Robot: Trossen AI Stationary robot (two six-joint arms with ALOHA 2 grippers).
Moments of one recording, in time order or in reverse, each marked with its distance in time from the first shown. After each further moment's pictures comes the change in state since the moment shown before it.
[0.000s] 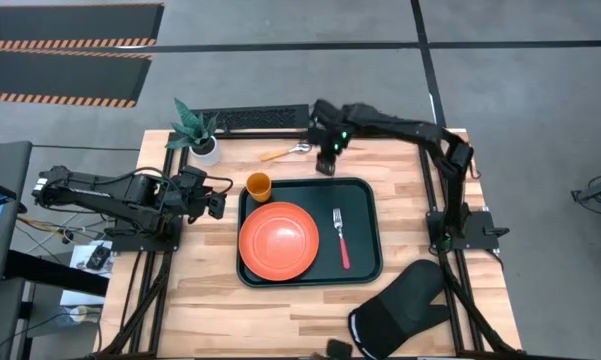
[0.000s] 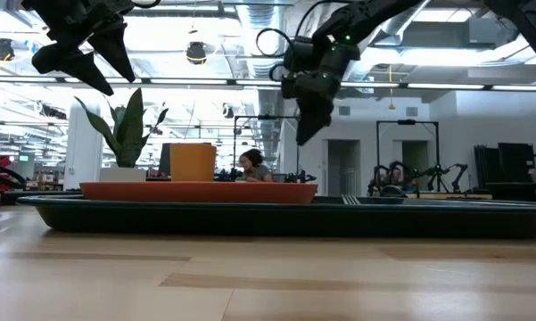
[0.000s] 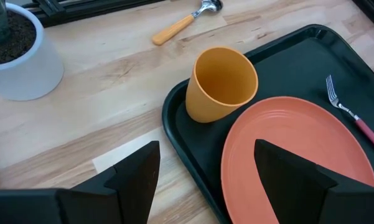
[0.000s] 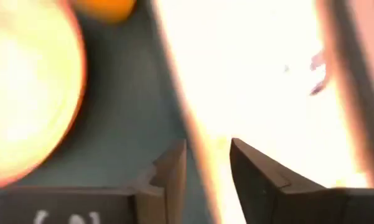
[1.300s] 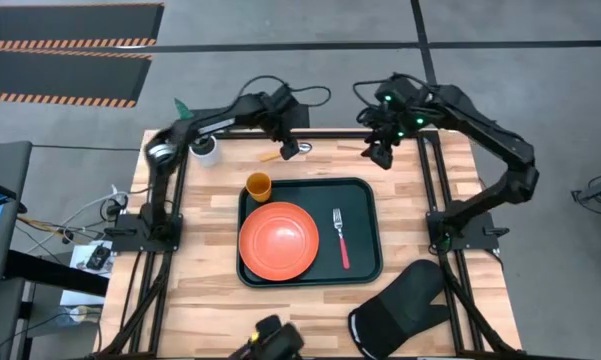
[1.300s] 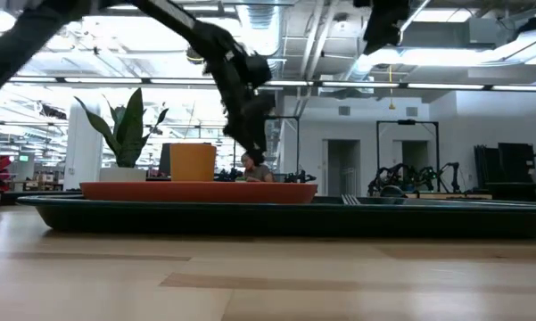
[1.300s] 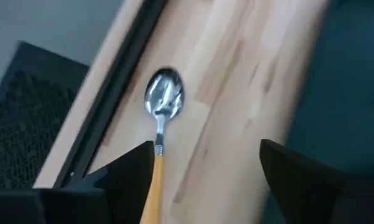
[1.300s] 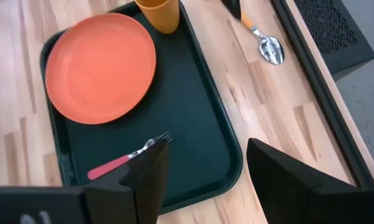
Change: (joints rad) left arm 0.766 1.201 0.944 0.172 0.734 1.302; right arm -0.031 -0.523 0.003 -0.361 -0.026 0.076
